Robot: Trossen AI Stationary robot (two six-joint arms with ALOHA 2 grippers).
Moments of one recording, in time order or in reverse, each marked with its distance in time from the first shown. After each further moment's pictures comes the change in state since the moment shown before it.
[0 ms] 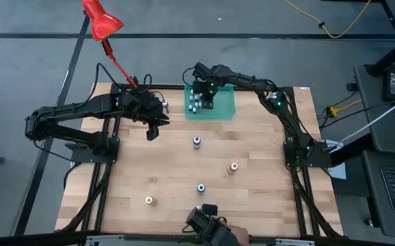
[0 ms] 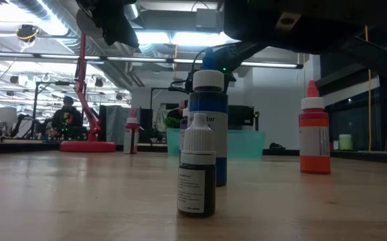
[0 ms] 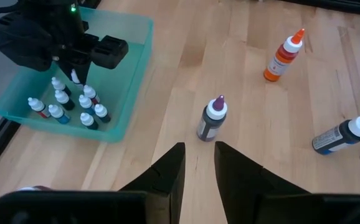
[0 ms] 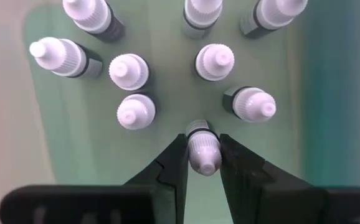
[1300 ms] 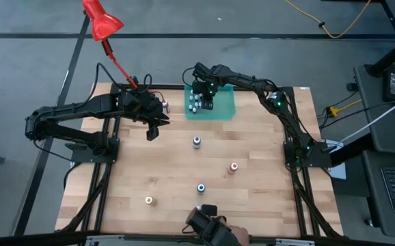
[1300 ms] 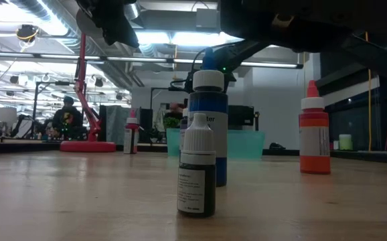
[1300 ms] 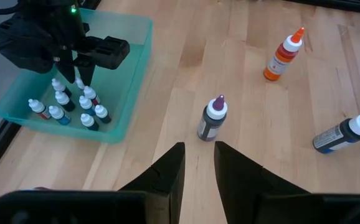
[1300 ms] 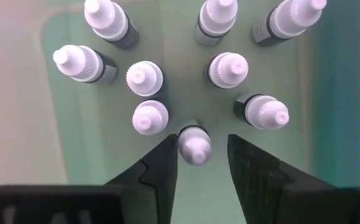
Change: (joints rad) left arm 0.000 0.000 0.000 0.000 0.000 0.010; right arm 0.000 -0.002 0.000 0.000 -0.032 -0.006
